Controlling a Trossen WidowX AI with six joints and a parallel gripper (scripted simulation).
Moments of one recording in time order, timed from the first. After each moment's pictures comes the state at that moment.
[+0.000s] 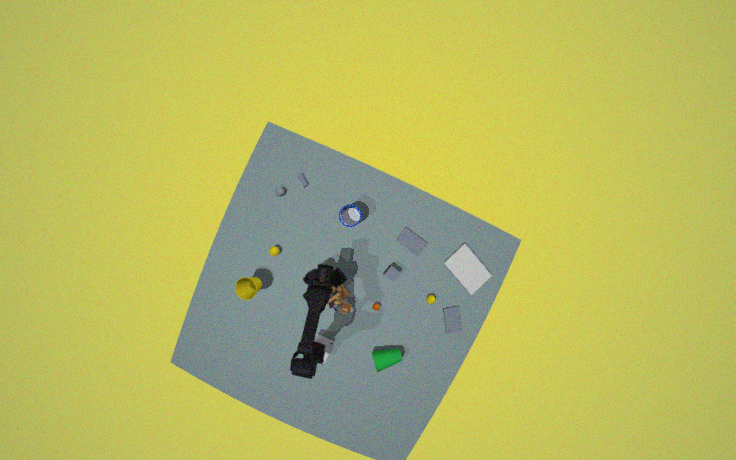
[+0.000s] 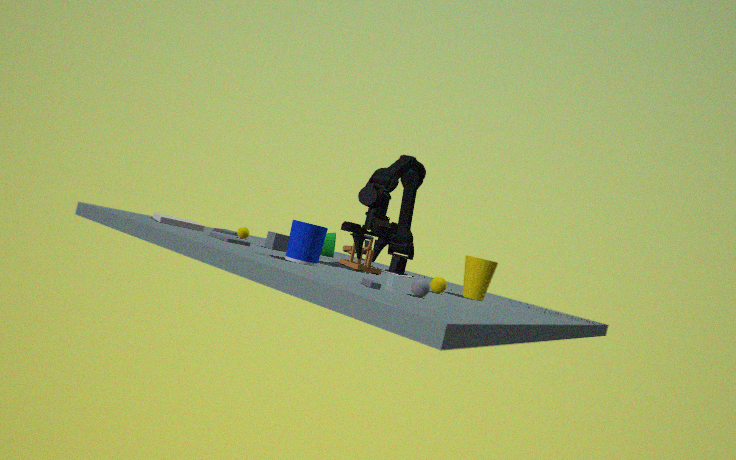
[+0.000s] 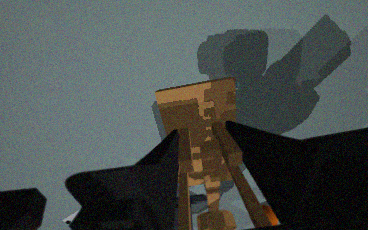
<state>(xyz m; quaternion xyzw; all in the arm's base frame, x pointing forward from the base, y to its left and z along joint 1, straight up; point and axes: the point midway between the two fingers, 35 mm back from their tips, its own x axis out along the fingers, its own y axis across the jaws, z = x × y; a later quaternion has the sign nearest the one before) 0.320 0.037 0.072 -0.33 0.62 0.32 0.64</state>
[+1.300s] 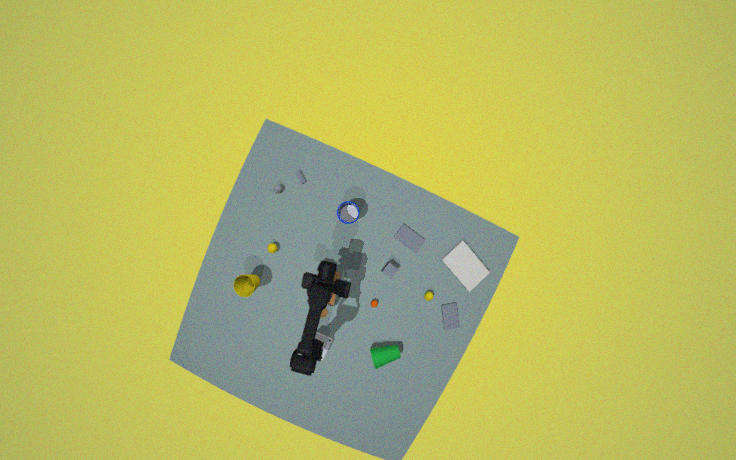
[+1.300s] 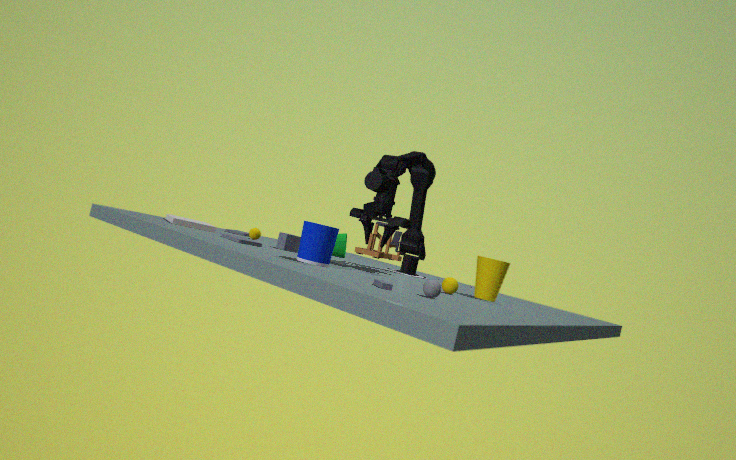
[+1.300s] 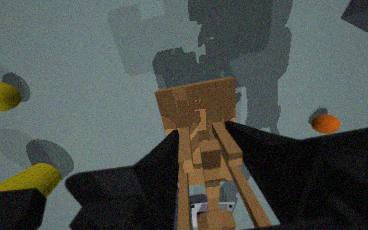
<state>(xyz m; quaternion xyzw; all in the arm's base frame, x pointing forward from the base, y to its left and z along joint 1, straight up) 0.328 0.020 0.117 -0.03 0.70 0.03 0.71</state>
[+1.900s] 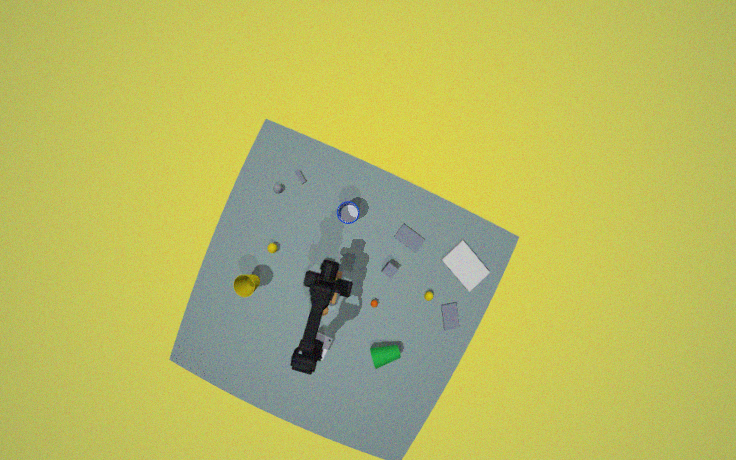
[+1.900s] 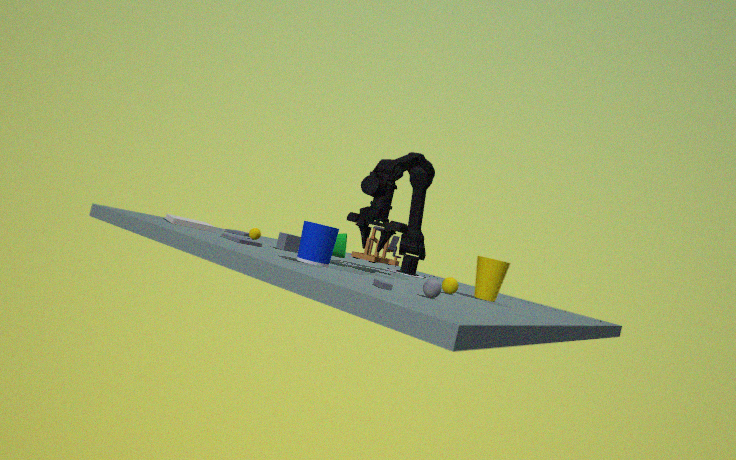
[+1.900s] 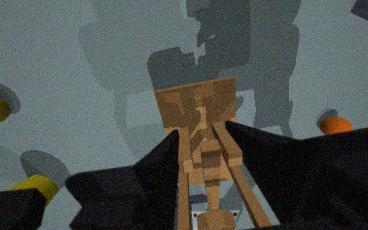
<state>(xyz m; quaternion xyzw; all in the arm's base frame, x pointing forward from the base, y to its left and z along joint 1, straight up) 0.333 0.015 0.102 -0.02 0.70 0.02 0.72</state>
